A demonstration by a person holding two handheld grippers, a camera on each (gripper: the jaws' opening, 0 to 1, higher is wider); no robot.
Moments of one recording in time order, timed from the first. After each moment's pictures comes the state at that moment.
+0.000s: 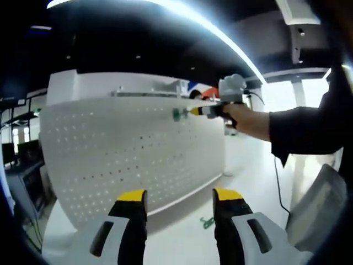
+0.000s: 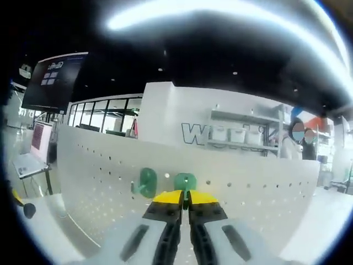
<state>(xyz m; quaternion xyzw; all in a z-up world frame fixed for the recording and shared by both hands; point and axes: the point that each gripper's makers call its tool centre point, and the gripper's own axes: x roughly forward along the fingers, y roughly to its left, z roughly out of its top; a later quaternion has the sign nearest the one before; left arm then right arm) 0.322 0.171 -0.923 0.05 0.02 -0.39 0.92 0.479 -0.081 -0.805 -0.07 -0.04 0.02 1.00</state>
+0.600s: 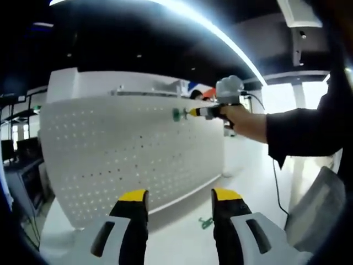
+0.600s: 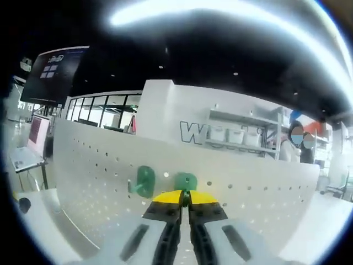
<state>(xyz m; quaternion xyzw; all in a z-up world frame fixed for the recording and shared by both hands) 0.322 0.172 -0.924 0.04 0.02 -0.39 0.92 0.486 -0.078 -0.807 -0.10 -0.04 0.01 0.99</state>
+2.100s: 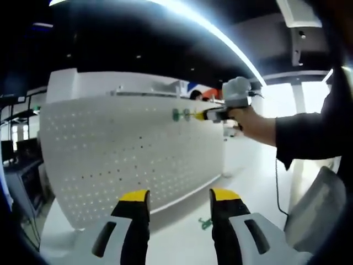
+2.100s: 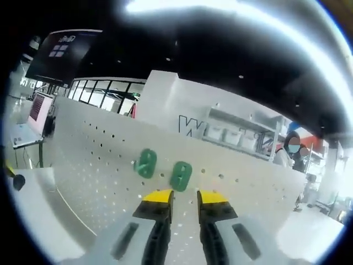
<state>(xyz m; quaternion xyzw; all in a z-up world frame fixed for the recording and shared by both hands) 0.322 0.172 -0.923 0.04 0.02 -0.40 0.92 0.448 -0.085 -0.820 -0.15 -0.02 0.00 0.99</state>
